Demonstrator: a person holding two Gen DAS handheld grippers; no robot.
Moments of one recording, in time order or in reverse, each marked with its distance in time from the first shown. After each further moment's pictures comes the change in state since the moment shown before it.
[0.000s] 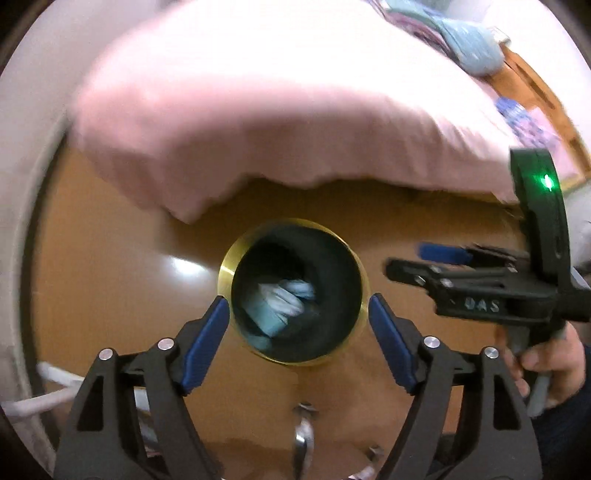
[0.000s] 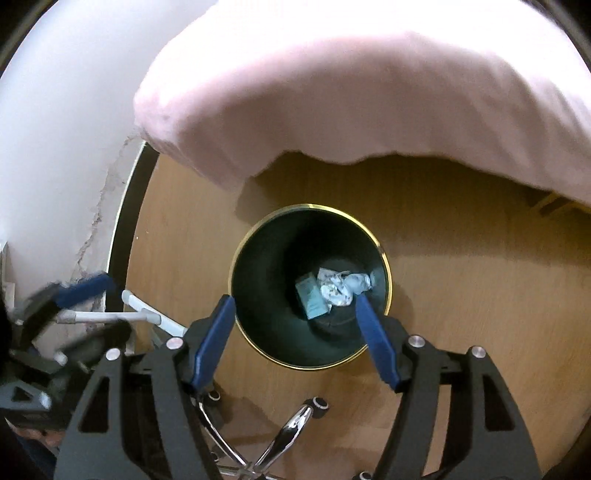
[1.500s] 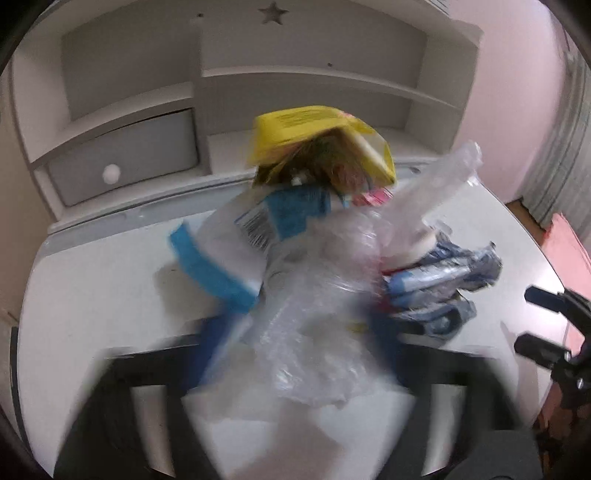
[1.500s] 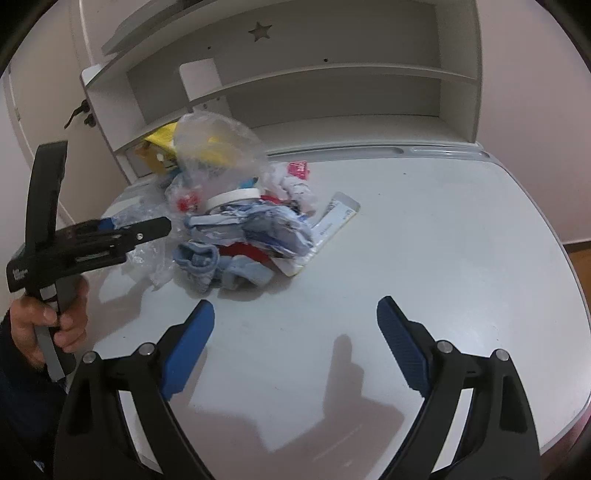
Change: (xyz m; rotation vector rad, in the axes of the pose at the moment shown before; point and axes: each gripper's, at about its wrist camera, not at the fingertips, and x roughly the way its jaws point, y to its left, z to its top) left arm -0.466 0.276 -0.500 -1.046 -0.448 0.754; right arm -0.132 0.608 -0.302 -1.283 -0.074 0.570
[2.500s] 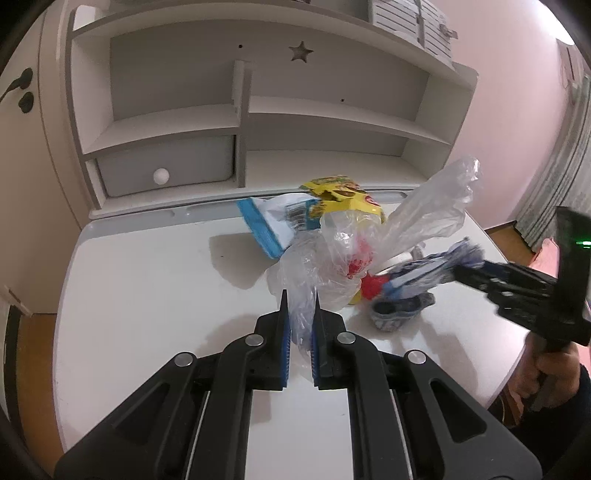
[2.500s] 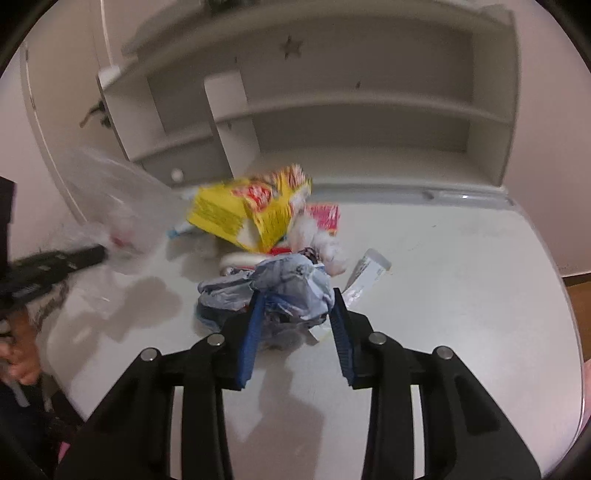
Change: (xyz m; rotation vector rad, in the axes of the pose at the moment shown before) left arm -0.089 0.021 -0.015 -0.085 -0.058 -0.019; right arm -0.007 0.023 0.040 -0.070 -0.060 0.037
